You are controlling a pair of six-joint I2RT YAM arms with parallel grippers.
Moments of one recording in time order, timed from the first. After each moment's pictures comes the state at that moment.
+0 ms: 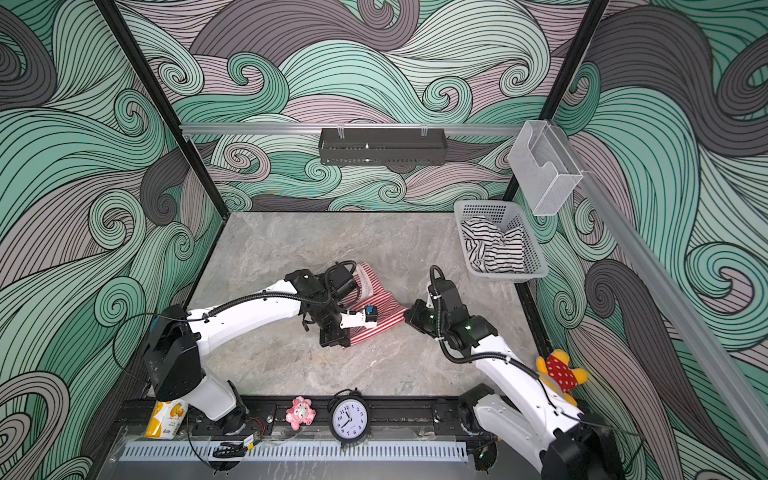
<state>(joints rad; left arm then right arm) -0.89 1.61 1.31 -1.09 0.40 0.52 0.45 0.93 0.63 -0.51 -0.25 0.87</state>
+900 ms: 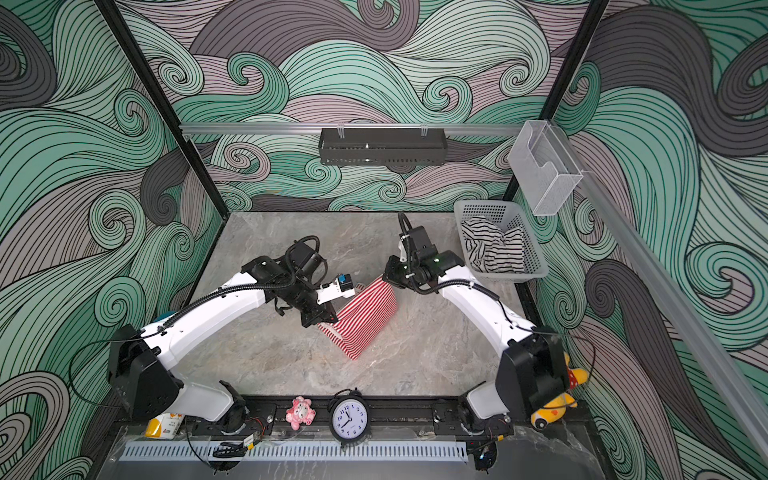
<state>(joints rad) -0.62 1.45 1.24 -1.02 0.46 0.50 0.49 1.52 1.27 -0.68 -0.29 0.71</state>
